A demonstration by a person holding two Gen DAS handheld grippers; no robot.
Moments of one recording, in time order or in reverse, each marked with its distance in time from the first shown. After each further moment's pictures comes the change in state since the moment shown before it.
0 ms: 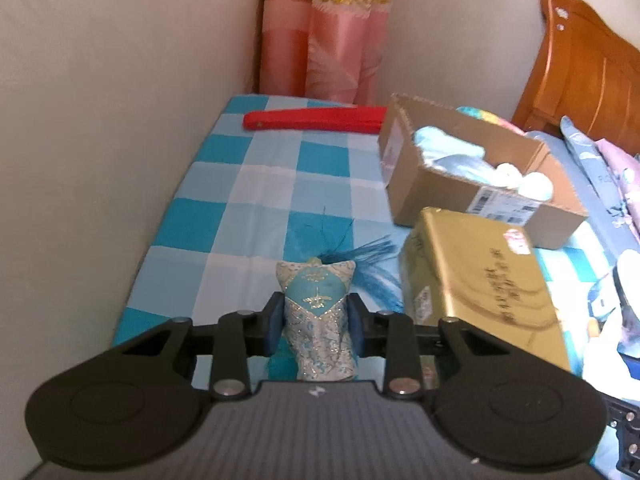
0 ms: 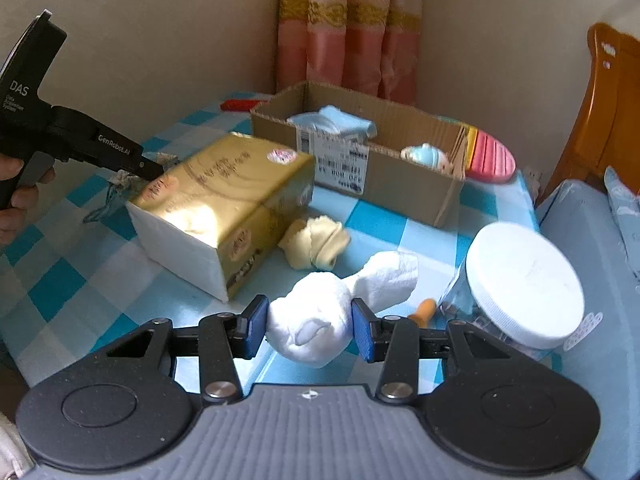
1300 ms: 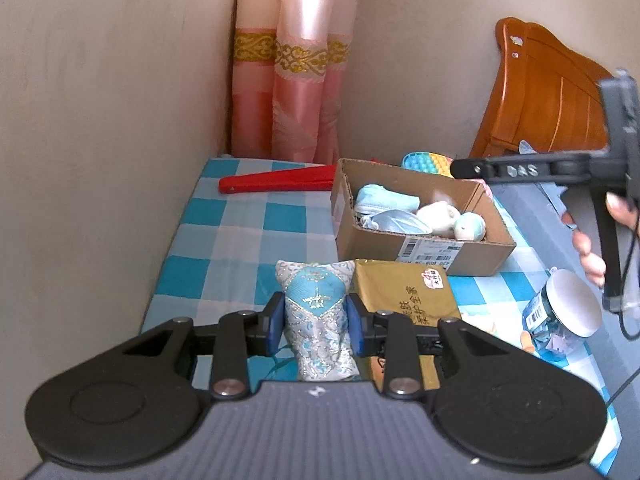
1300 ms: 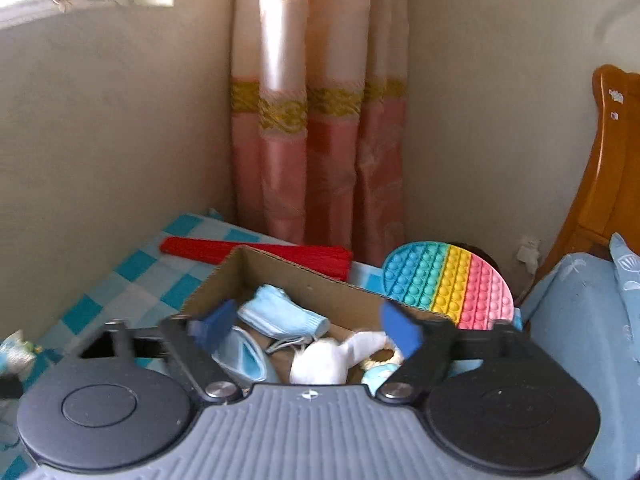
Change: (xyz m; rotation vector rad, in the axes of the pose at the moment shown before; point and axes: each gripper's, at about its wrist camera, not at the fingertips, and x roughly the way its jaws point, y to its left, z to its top) left arm -0.070 -0.018 0.015 0.056 -0.108 -0.067; right arm 0.068 -0.067 0.185 0.026 -0.135 -0.024
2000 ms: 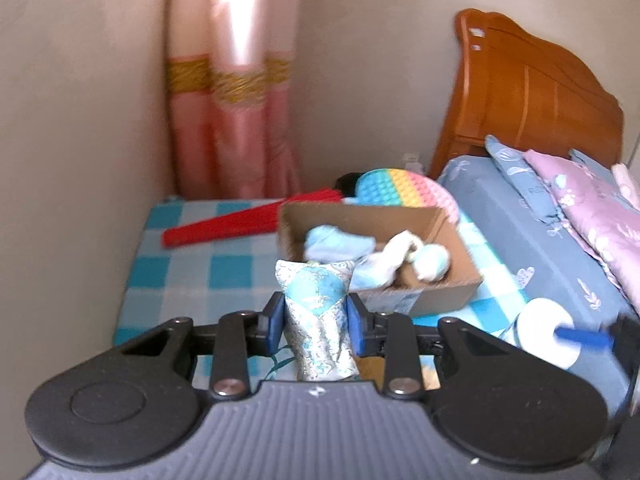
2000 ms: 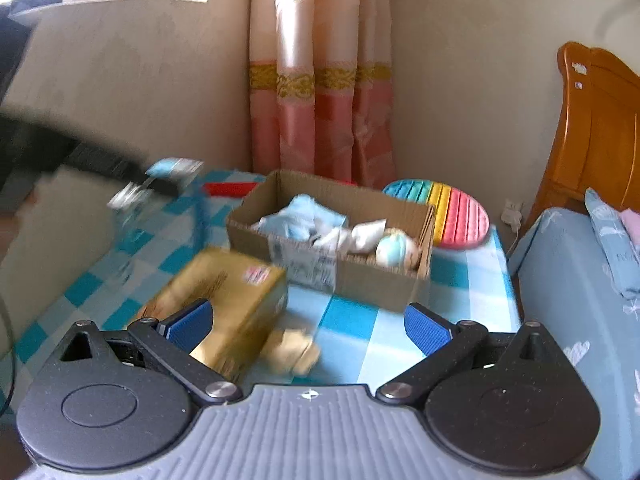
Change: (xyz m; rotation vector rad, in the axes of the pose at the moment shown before) left arm 0.028 -0.044 0.062 0.109 -0.001 -0.095; right arm -0.113 0.038 -0.106 0.052 -0.015 -0.009
